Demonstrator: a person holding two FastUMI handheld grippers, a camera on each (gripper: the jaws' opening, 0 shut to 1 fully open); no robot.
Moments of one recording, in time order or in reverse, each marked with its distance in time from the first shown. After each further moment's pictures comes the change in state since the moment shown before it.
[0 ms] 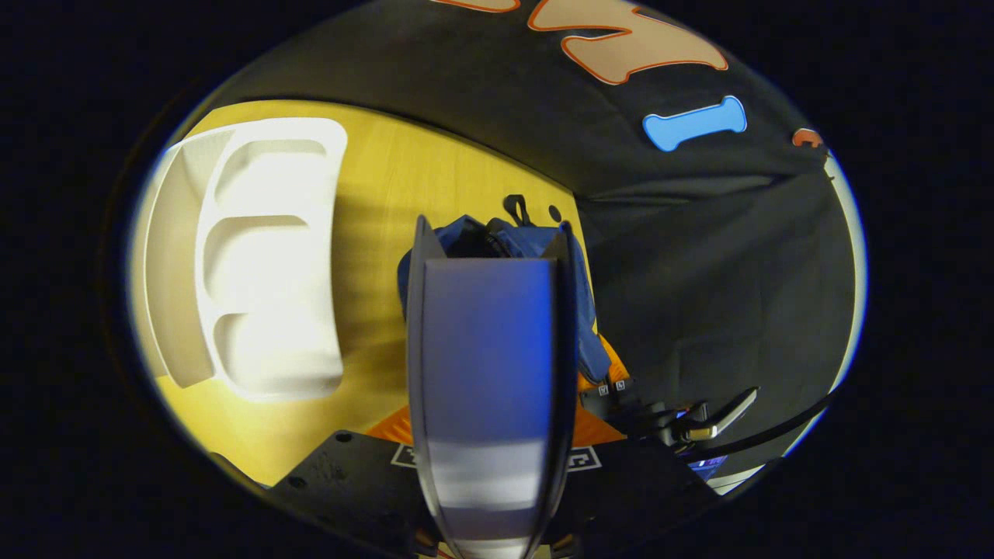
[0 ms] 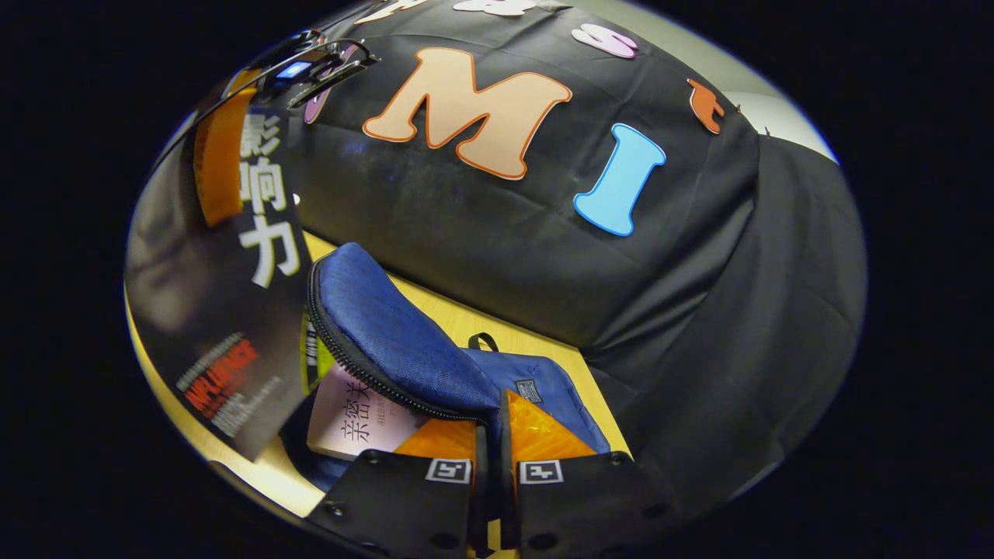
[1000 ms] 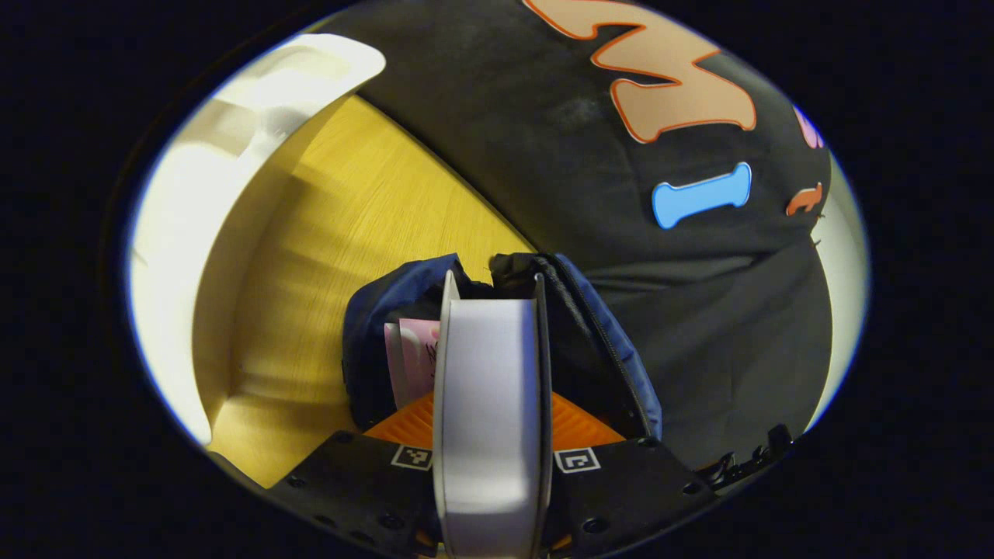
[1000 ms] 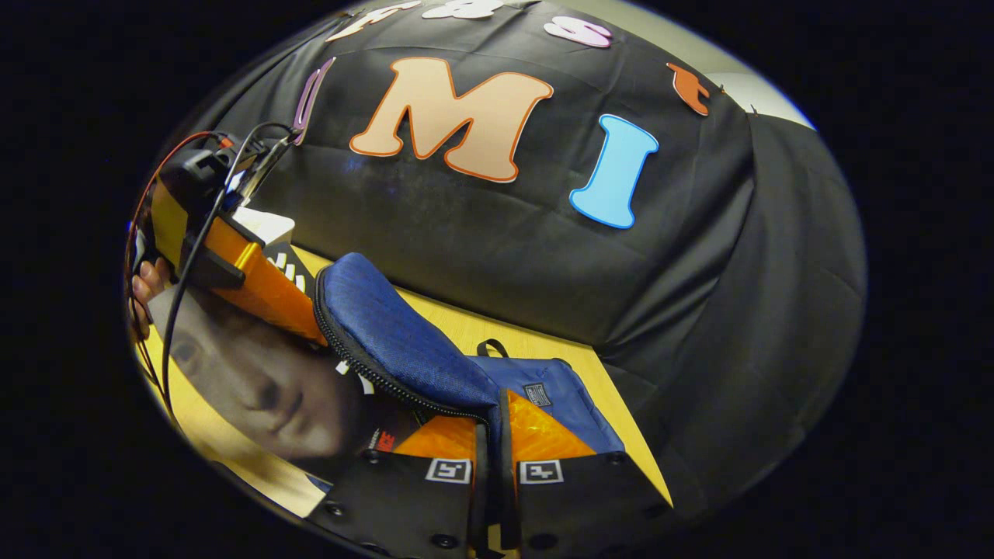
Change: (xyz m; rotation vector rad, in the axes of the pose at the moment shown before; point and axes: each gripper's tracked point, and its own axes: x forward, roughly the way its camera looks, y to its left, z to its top) left arm 0.071 0.015 0.028 -0.215 -0.349 -0.173; right arm 0.008 -0.008 0.006 0.091 -0.007 0.051
